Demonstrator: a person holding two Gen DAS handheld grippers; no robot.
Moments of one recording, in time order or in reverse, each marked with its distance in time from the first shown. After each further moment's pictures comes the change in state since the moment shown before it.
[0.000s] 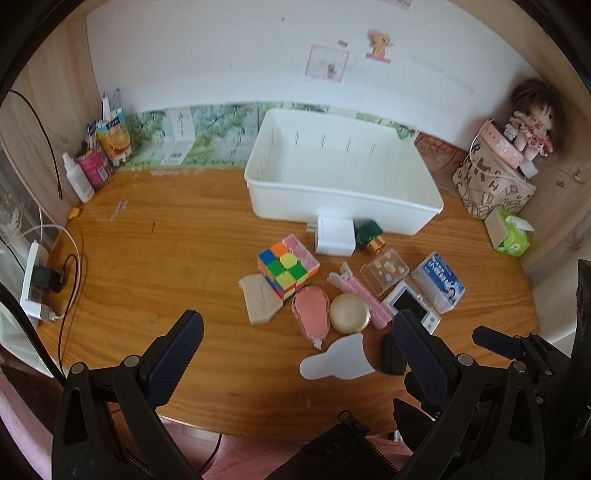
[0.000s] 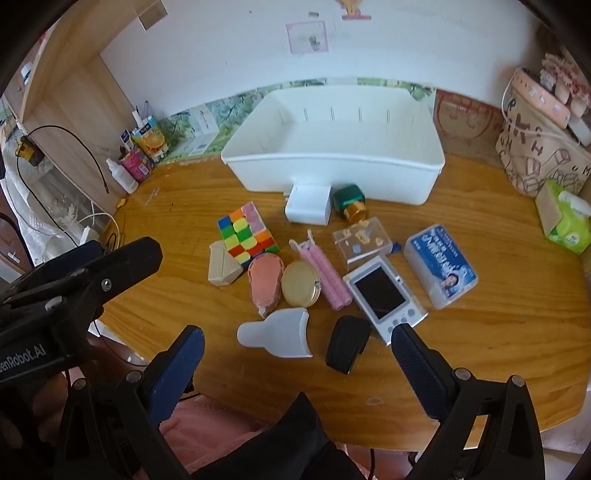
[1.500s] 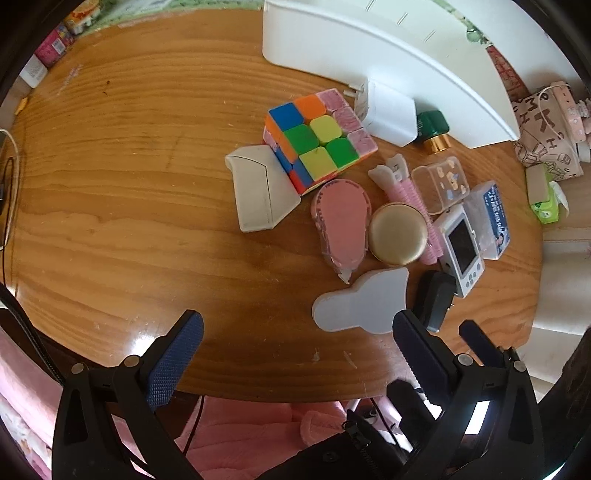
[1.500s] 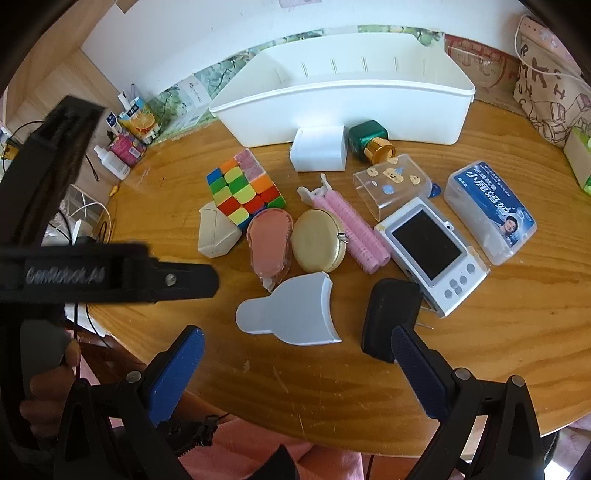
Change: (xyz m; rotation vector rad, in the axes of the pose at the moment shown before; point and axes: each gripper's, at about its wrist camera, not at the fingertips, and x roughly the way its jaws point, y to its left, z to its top) left arm 0.118 0.036 -0.016 -0.173 0.605 -0.047; right arm 0.063 0.004 -0.028 0.068 0.048 0.057
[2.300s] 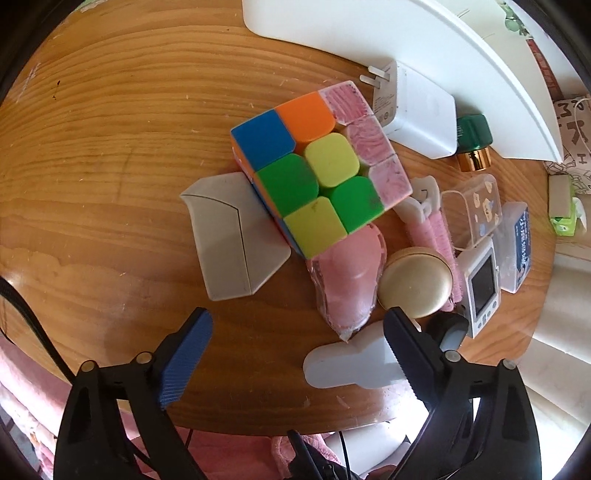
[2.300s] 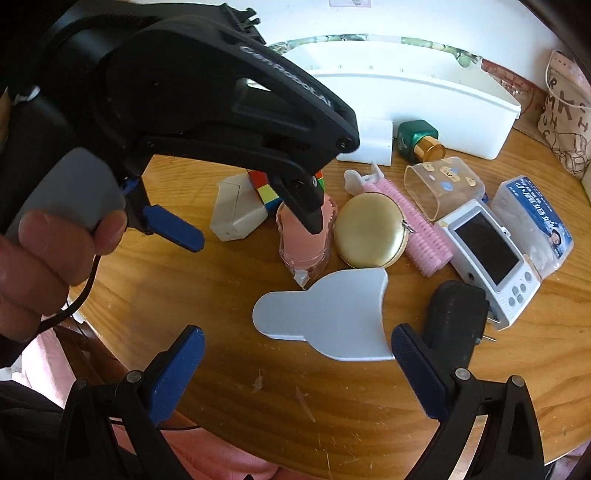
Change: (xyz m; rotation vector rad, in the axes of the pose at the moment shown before) left arm 0.032 0.005 0.059 -0.017 0.139 0.004; right arm 0.053 0.036 -0.020 -0.132 -0.082 -0.056
